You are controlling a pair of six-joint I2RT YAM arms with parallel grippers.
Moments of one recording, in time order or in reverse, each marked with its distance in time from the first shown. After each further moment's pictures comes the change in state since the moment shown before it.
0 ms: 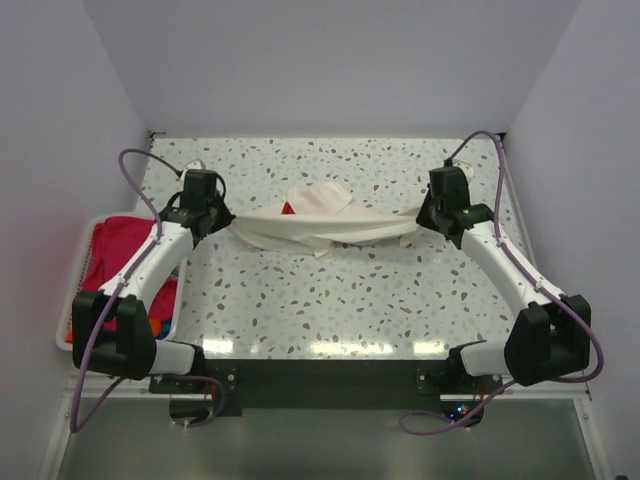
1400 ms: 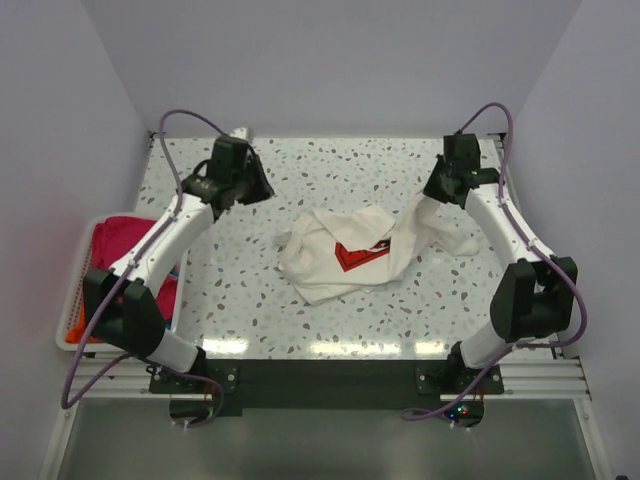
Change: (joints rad) left arm -0.142 0.164 0.382 -0.107 0.201 0.085; right arm -0.128 0.255 0.314 -0.084 -0.142 -0.019
